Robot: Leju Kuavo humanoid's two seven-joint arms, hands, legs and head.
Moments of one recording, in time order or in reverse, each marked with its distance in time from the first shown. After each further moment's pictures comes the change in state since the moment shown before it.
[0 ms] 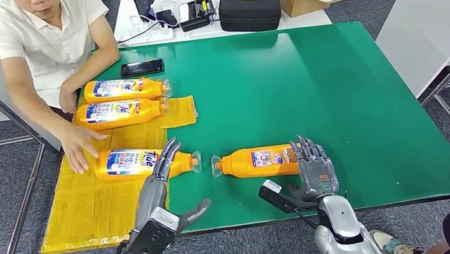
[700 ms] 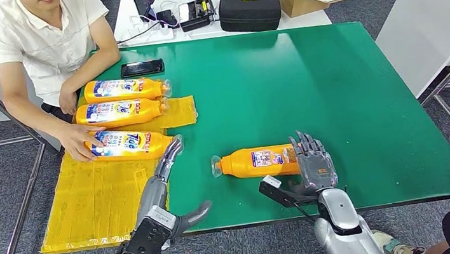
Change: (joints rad) left arm 0.000 0.000 0.004 0.007 0.049 -0.036 0.011; right arm -0.068 -0.006 -0.011 0.084 0.023 -0.020 -0.024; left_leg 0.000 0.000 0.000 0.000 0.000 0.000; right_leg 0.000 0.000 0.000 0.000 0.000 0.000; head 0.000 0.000
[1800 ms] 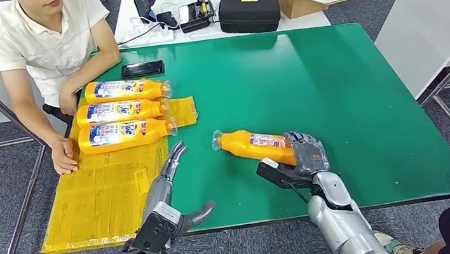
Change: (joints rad) left arm -0.029 0.000 -0.005 0.075 0.021 0.018 -0.006; right arm -0.206 0.007 -0.059 0.327 -0.155 0.039 -0.091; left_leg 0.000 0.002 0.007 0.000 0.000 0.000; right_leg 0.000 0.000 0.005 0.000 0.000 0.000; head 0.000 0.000
